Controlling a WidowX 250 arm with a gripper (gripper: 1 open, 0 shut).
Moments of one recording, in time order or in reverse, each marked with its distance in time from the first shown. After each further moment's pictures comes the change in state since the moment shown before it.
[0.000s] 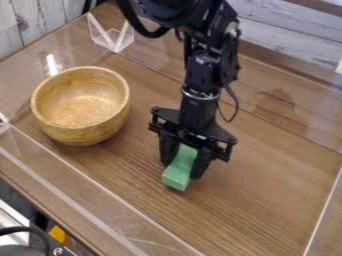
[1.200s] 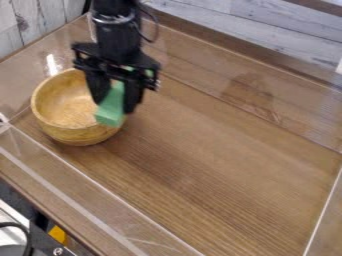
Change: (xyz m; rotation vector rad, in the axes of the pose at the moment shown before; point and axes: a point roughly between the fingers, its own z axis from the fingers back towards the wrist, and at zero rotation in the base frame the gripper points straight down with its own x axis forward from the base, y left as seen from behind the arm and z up) arm -0.015 0.104 0.056 -0.035 -0.132 0.139
